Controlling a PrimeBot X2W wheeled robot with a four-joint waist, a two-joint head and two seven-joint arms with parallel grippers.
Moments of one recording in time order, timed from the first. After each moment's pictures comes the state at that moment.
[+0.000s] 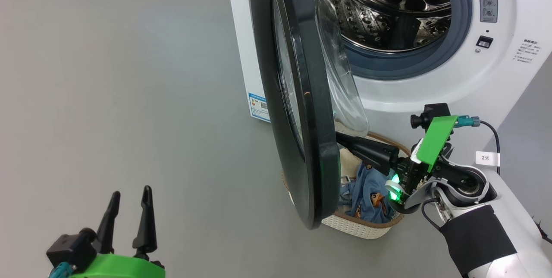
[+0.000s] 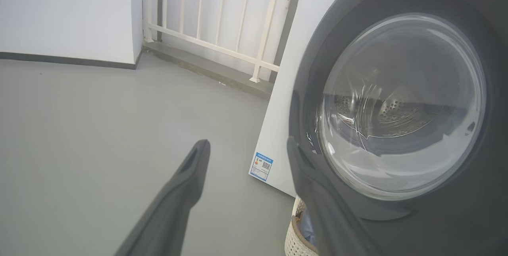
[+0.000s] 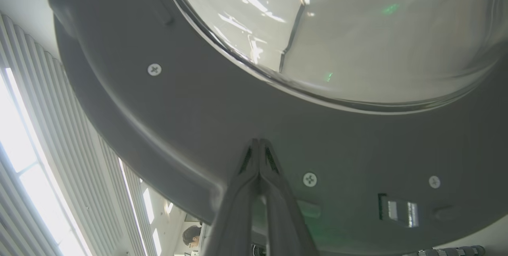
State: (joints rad) left arm -0.14 0.11 -0.08 0.38 -0.46 -0.13 -0.26; right arm -0.54 -0.10 0.19 0.55 1.69 0.12 0.82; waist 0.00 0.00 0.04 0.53
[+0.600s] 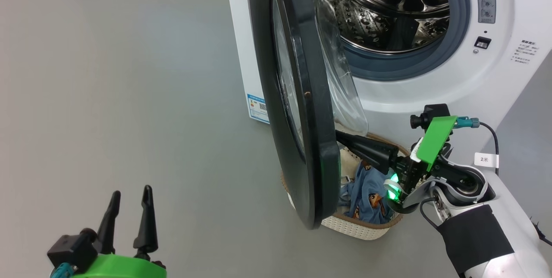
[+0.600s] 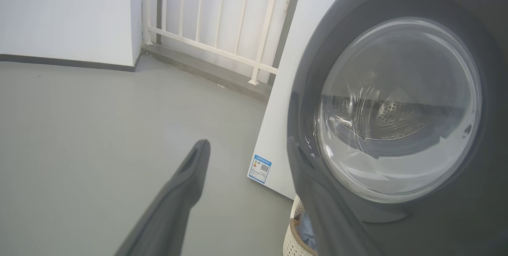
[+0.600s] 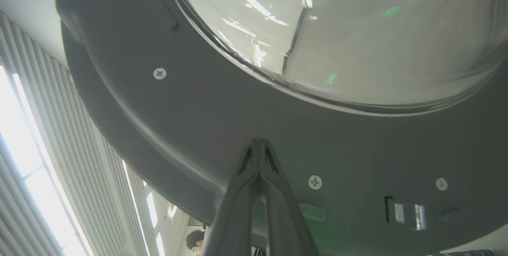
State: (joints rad) left arm -0.14 0.10 -0.06 0.36 -0.45 -0.13 -0.26; right arm -0.55 -0.07 0.15 0.57 1.68 0.12 0.82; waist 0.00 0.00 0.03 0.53
